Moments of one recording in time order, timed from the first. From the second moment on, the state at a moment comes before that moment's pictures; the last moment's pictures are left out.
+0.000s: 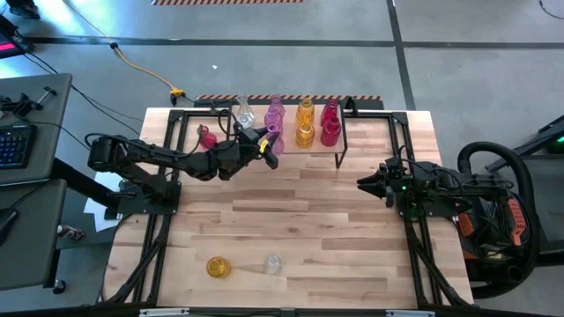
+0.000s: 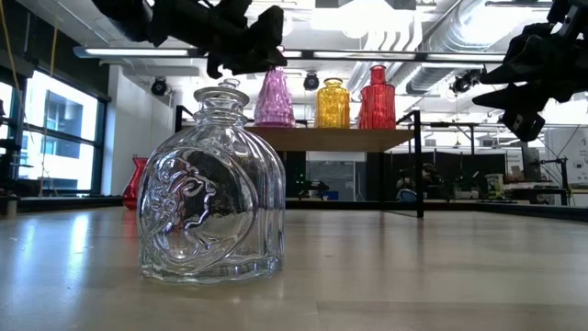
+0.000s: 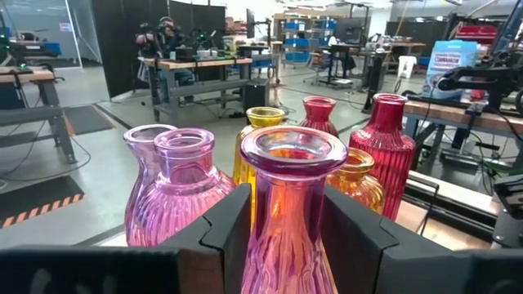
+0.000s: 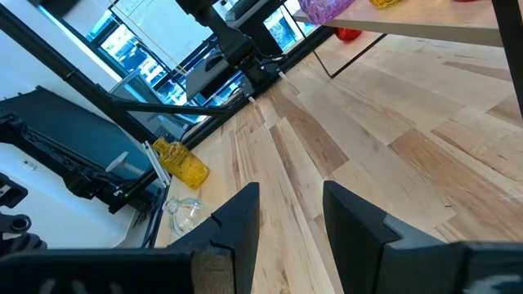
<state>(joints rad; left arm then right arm) 0.08 1.46 0.77 0.67 -0.71 -0.05 0.02 0.01 0.15 -0.32 0.03 0.67</state>
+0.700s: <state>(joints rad) 0.09 1.46 0.77 0.68 -0.70 -0.04 0.02 0.01 0.15 -0.32 0.03 0.67</state>
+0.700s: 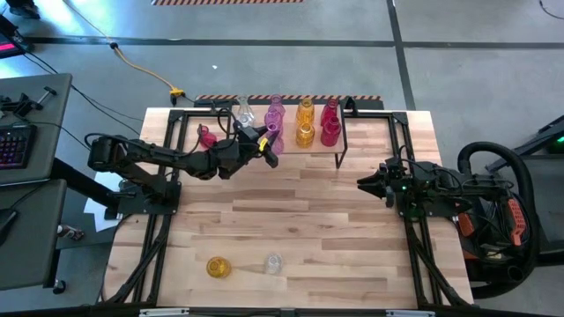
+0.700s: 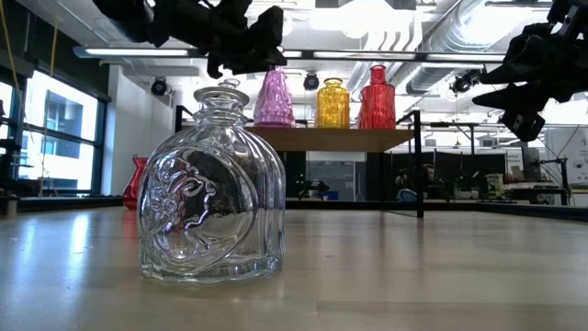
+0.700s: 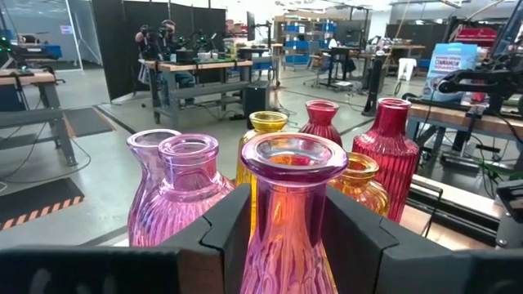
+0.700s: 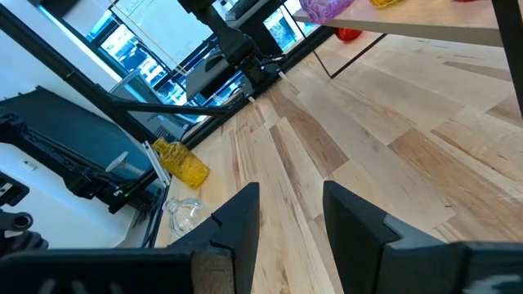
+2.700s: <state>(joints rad) 0.12 1.47 0.77 0.69 -0.67 -0.08 0.02 0.01 0.15 -0.32 0.03 0.67</state>
